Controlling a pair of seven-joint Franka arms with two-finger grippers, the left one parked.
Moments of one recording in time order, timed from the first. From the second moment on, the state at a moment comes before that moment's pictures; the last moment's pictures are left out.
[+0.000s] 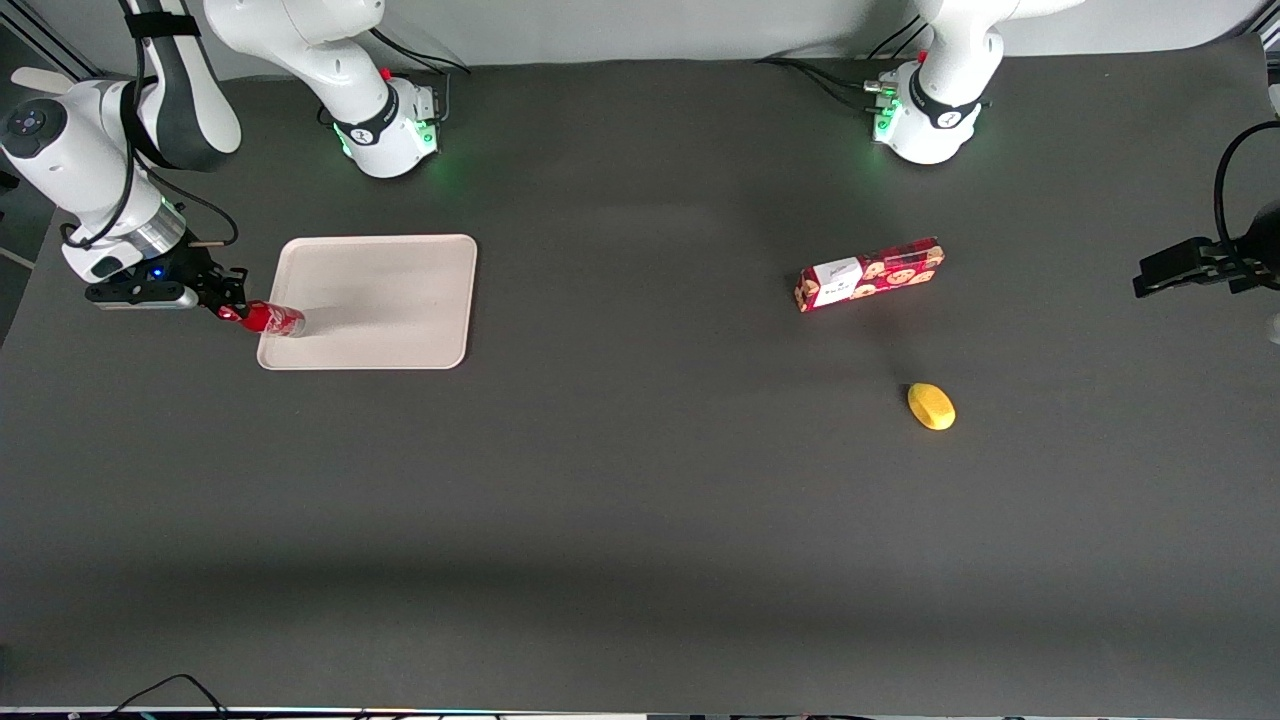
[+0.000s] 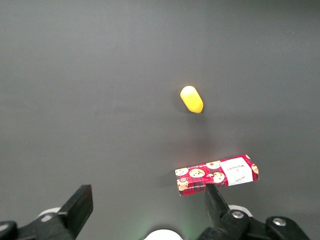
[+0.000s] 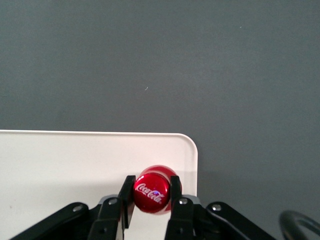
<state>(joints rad) 0.20 -0.30 -0.50 -2.66 -0.26 2.53 -0.08</state>
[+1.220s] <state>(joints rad) 0.19 -0.28 -0.53 -2.66 -0.26 2.57 -0.08</state>
